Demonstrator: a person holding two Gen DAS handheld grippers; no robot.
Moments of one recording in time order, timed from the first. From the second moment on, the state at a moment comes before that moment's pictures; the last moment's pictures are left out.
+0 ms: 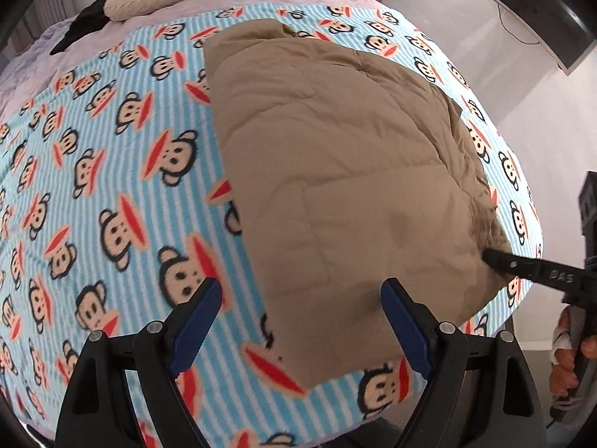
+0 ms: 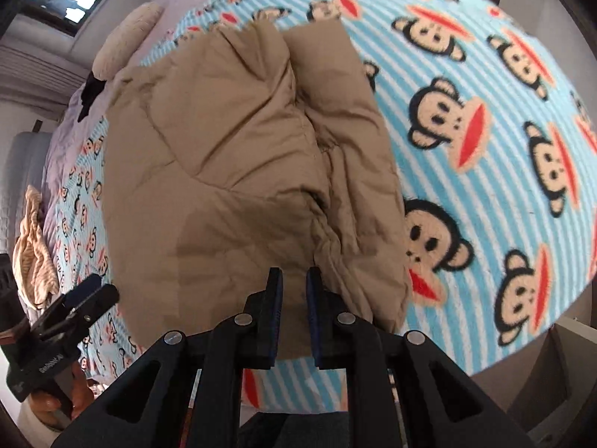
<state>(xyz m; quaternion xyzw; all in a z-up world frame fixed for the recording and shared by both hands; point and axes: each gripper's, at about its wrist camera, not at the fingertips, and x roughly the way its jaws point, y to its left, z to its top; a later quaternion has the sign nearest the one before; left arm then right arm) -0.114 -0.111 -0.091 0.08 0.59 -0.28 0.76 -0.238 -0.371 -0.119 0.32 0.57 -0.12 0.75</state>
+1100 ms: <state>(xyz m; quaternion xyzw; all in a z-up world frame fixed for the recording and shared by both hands) -0.075 -0.100 -0.069 0.06 0.60 -0.17 0.78 -0.172 -0.381 -0.070 0.30 0.58 -0.07 0.76</state>
